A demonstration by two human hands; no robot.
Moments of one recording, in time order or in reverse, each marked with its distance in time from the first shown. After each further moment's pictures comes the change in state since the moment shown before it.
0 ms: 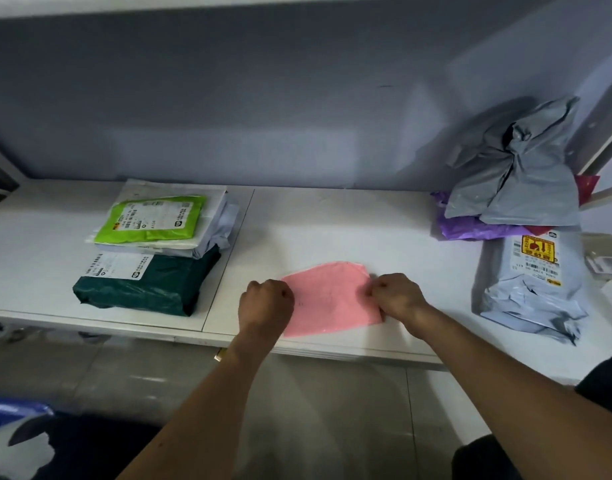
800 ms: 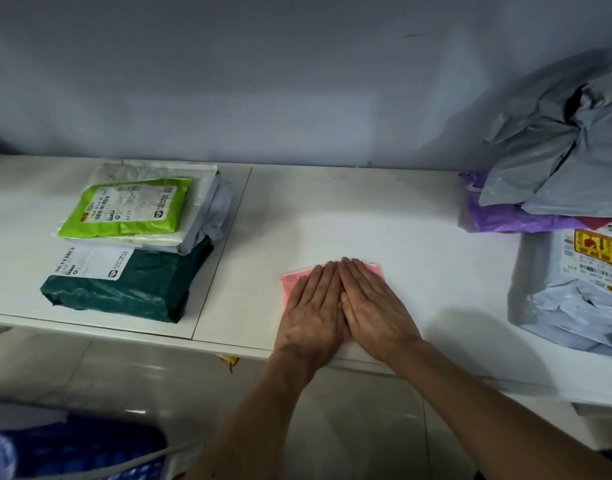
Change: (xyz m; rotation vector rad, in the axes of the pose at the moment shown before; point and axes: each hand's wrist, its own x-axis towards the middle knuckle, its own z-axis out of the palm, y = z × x) left_hand 0.018 0.001 0.093 0.338 -0.024 0.561; right_hand 0.032 0.020 0.078 -0.610 0.214 -0.693
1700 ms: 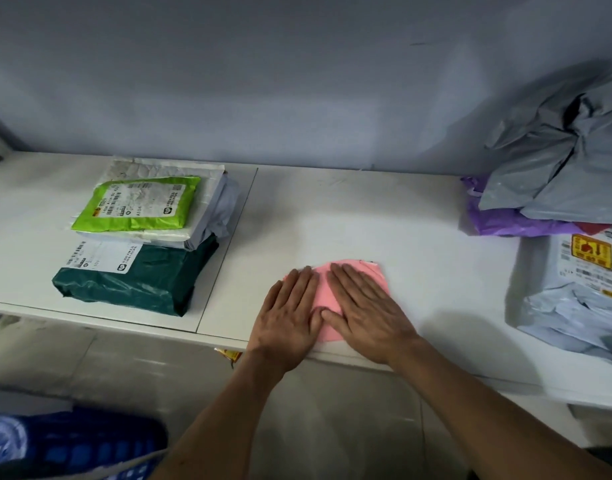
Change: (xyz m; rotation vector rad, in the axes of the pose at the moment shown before) left_hand -0.025 -0.033 -0.006 0.067 0.030 -0.098; right_hand -0.003 -0.007 -0.013 -0.057 -0.173 -0.098
